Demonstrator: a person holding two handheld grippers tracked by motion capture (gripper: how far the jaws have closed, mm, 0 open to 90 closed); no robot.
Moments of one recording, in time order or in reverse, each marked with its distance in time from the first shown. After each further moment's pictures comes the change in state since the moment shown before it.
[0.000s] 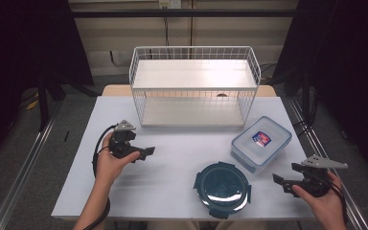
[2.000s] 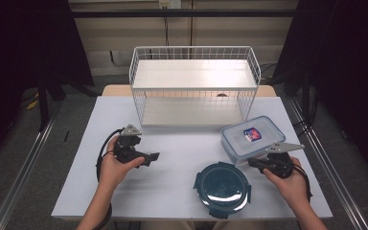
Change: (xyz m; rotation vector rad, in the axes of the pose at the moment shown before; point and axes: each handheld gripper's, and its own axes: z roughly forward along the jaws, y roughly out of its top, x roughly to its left) left arm -0.019 -0.003 0.005 0.021 -0.029 0.024; right arm 0.039 0.042 0.064 0.028 0.192 -0.130
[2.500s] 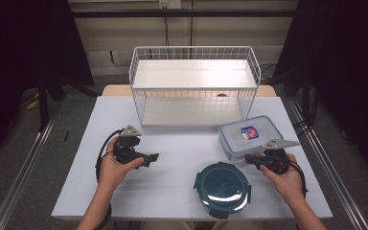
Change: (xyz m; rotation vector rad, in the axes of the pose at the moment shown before) left arm 0.000 -0.003 0.000 0.004 0.007 -0.007; right arm -0.004 0.006 0.012 -0.013 0.009 -0.002
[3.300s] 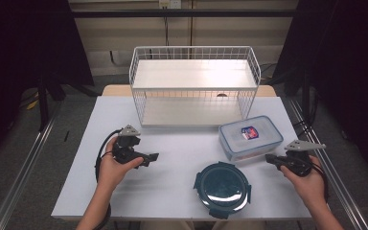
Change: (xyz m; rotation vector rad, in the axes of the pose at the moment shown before) left arm 0.001 0.000 -0.001 -0.008 -0.021 -0.007; right arm -0.032 -0.019 -0.040 -0.003 -0.121 0.049
